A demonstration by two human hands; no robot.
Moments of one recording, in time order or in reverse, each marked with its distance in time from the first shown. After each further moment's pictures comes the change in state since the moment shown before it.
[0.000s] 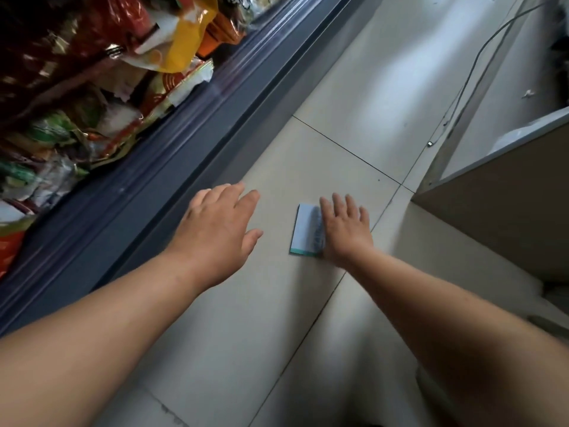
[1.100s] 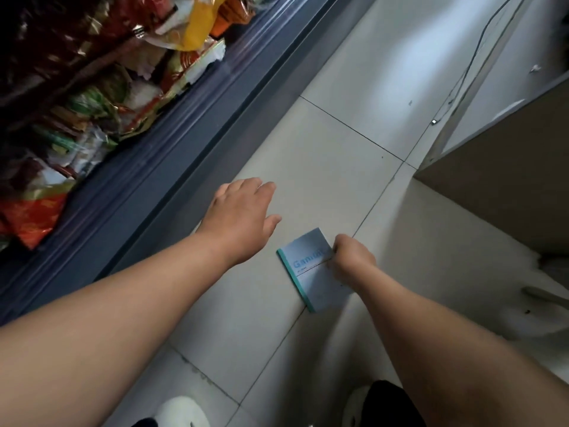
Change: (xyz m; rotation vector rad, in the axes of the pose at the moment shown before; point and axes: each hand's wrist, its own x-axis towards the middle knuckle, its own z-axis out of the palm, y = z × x) left_hand -0.021 0.021 0.009 -0.039 -0.027 0.003; right_hand -0.075 -0.010 0.032 0.465 -0.224 0.262
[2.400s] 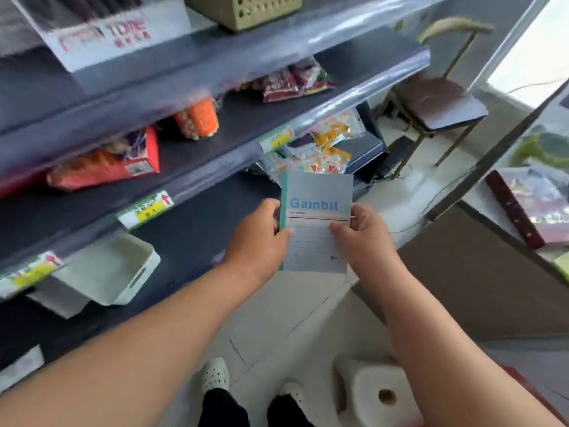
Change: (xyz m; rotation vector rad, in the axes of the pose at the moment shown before) left_hand -0.374 0.142 -0.552 -0.806 0.482 -0.372; right_hand -0.607 -0.136 -0.444 0.722 0.266 -0.572
